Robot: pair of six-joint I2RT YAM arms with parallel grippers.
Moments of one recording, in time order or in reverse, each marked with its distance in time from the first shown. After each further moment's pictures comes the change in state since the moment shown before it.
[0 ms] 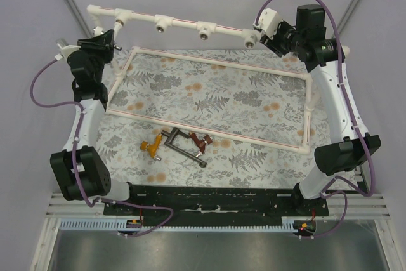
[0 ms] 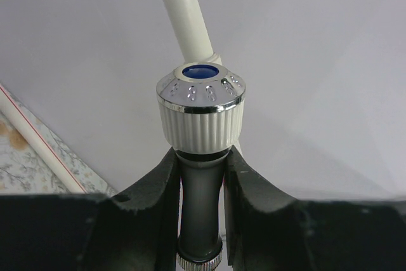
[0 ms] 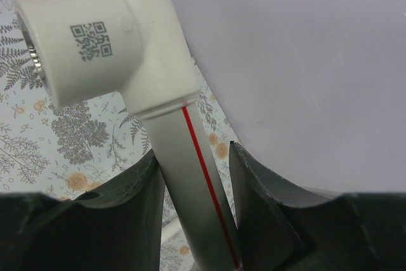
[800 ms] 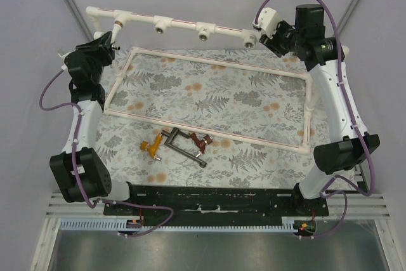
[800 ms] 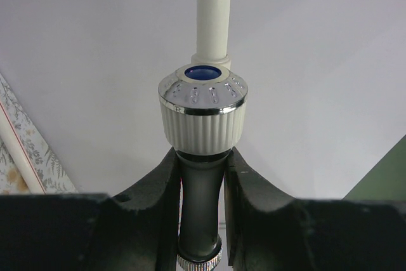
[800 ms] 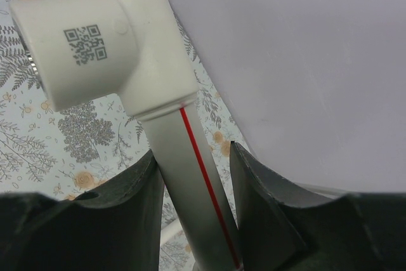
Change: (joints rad) left arm 0.035 -0.012 -0.001 -0.077 0.060 -0.278; right arm 0.001 0.013 0.028 -0.027 0.008 0.018
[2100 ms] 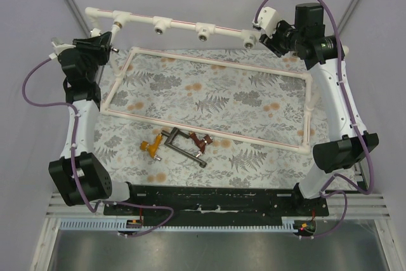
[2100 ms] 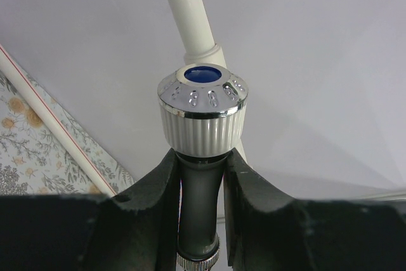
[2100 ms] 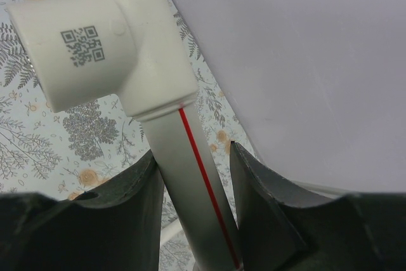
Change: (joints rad) left arm 0.020 -0.029 0.056 -0.076 0.039 0.335; right arm 0.000 0.019 0.034 -0.033 0.005 0.005
